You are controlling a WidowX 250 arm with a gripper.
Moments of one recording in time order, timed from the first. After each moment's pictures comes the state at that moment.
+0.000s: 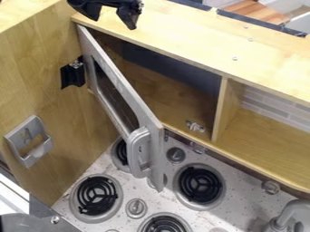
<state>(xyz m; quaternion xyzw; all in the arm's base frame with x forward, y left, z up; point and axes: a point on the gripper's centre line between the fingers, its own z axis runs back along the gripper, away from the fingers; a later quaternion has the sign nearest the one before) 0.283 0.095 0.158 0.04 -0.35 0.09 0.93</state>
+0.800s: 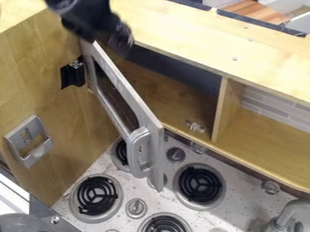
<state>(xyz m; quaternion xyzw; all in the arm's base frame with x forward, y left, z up) 0.256 0.092 0.126 0.05 -0.32 0.00 0.95</state>
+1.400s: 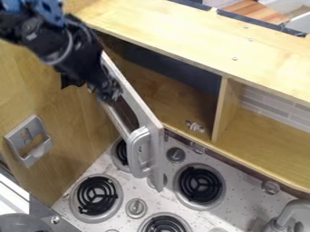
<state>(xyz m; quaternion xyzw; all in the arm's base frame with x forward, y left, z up) 0.219 0.083 0.088 0.07 -0.28 -0.07 0.96</state>
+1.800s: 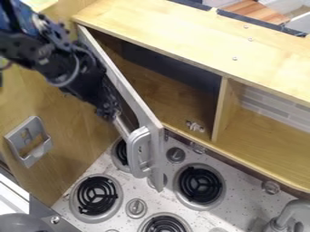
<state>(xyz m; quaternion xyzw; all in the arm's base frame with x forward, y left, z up) 0.222 0.083 0.054 0.07 -0.25 -0.08 0.96</state>
